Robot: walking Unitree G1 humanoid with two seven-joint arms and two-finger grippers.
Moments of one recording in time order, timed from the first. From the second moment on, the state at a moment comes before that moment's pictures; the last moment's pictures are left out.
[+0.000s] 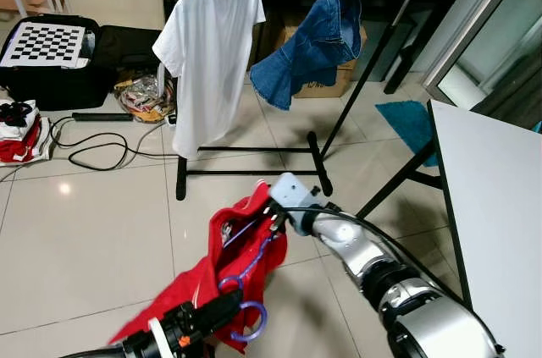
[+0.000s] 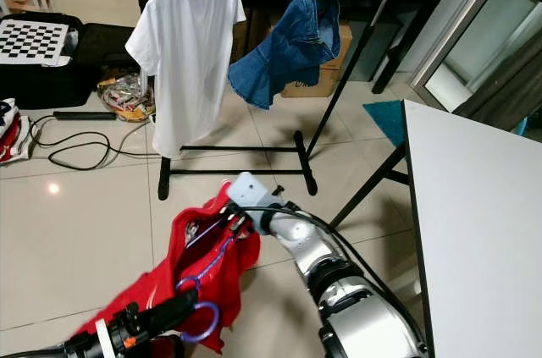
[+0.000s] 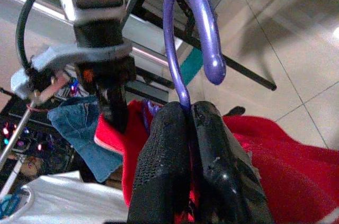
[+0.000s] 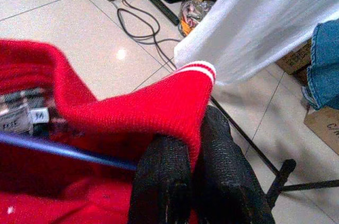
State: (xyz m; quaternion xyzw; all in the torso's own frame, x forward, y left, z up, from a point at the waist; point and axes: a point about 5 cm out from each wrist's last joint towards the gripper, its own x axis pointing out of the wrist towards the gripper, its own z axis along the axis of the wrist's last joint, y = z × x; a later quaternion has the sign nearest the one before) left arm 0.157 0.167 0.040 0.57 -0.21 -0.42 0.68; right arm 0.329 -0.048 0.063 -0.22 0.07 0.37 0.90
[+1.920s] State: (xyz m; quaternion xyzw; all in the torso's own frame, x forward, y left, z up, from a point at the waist) left arm 0.204 0.231 0.089 0.41 -0.11 -0.22 0.88; right arm 0.316 -0.119 0.025 -0.11 0.21 0.29 0.93
